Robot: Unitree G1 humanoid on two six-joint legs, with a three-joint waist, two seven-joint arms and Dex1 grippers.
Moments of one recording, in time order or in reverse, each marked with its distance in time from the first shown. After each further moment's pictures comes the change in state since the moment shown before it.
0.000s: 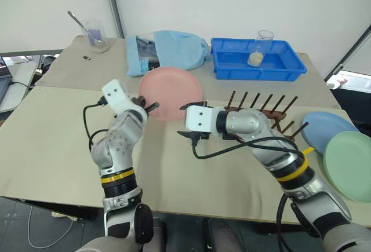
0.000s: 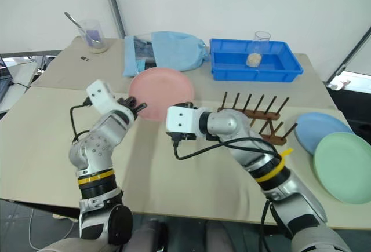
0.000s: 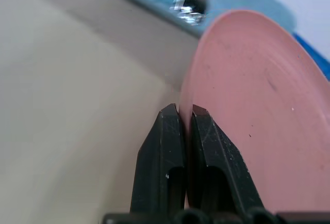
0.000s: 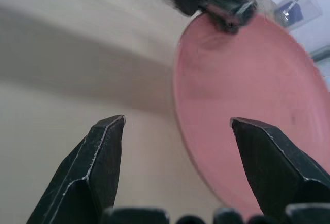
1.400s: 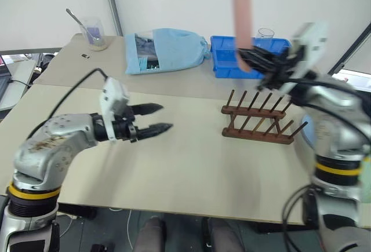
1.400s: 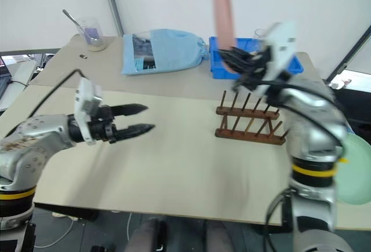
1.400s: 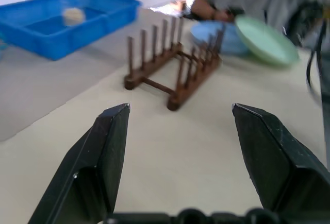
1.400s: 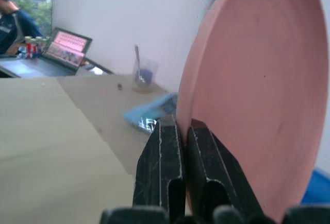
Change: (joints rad) left arm 0.201 0.829 -0.395 -0.221 -0.162 -0.249 -1.286; right arm 0.122 -0.172 -0.869 -0.238 0.765 0.517 -0.012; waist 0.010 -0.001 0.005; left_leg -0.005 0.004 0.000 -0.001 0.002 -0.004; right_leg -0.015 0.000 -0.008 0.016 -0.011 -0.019
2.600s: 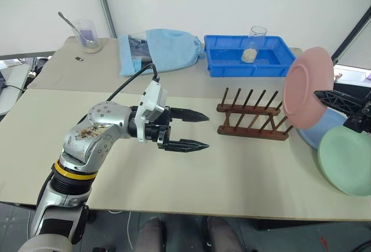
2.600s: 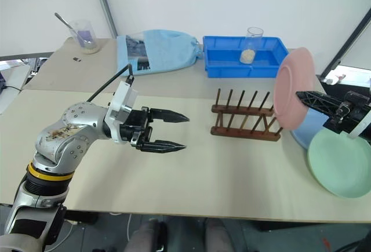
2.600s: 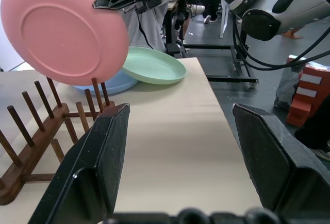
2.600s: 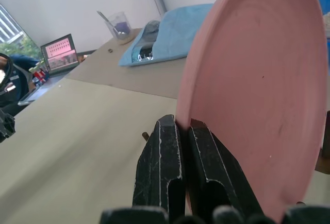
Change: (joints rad) left arm -0.174 -0.153 -0.129 0.088 -0.019 -0.095 -0.229; right arm 0.263 -0.359 -0.269 0.285 0.422 0.364 0.120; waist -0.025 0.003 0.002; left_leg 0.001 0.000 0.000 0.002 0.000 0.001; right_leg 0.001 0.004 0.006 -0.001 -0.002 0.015
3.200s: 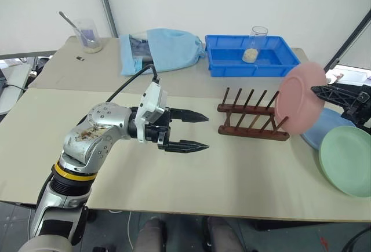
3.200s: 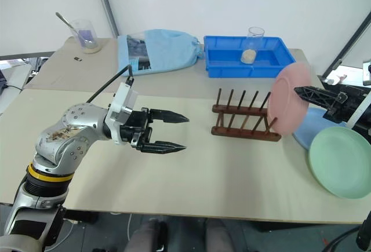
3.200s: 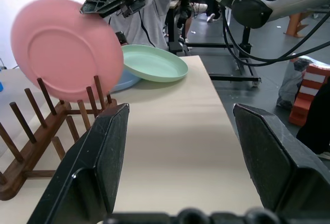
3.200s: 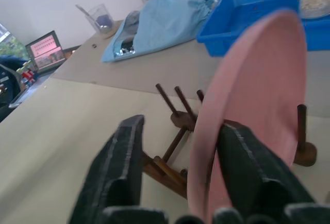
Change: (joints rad) left arm 0.014 0.001 -0.002 -0.012 0.011 -0.004 0.014; right arm -0.191 -0.045 0.157 0.253 -0.131 -0.062 0.052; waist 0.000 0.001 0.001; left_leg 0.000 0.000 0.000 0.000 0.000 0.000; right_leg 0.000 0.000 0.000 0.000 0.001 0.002
